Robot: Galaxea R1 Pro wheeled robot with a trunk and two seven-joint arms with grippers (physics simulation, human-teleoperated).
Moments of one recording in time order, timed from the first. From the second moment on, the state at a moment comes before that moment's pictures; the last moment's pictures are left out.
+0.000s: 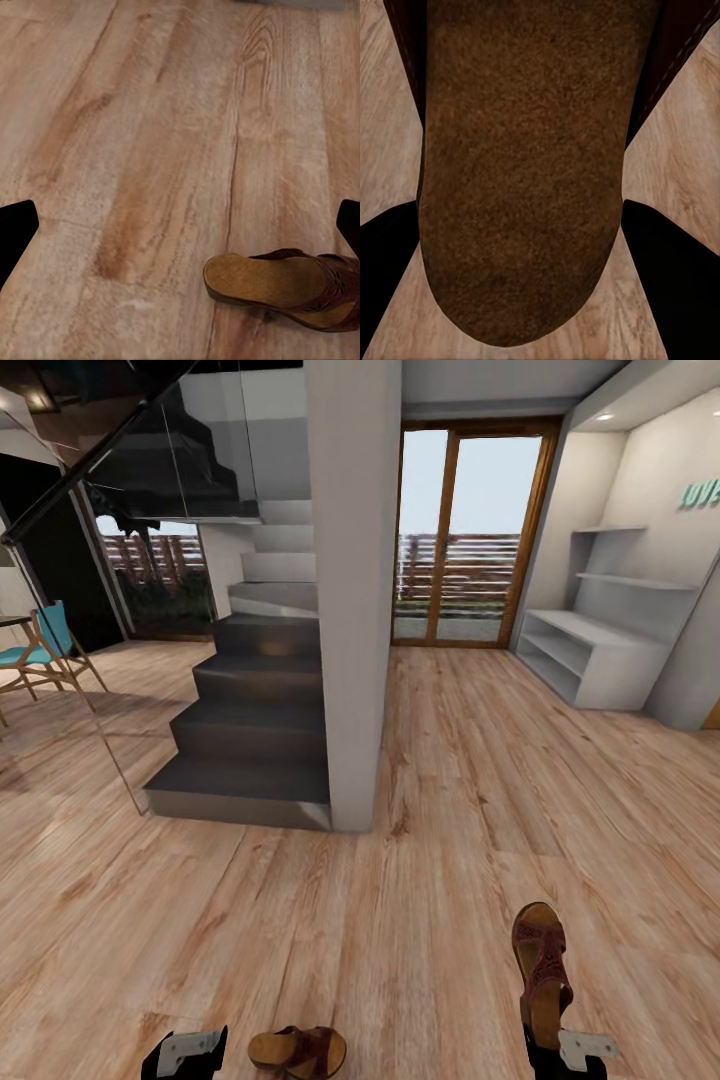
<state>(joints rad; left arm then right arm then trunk) -0.29 0.07 0.16 -0.26 0.00 -0.57 -0.10 -0.34 -0.14 -0.10 -0.18 -0.01 -0.57 0.00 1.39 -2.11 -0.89</state>
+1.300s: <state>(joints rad) -0.30 0.14 0.14 -0.27 -0.12 -0.55 -0.18 -0.34 -0.13 -0.10 -0.20 0.00 -0.57 0.01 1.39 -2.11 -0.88</state>
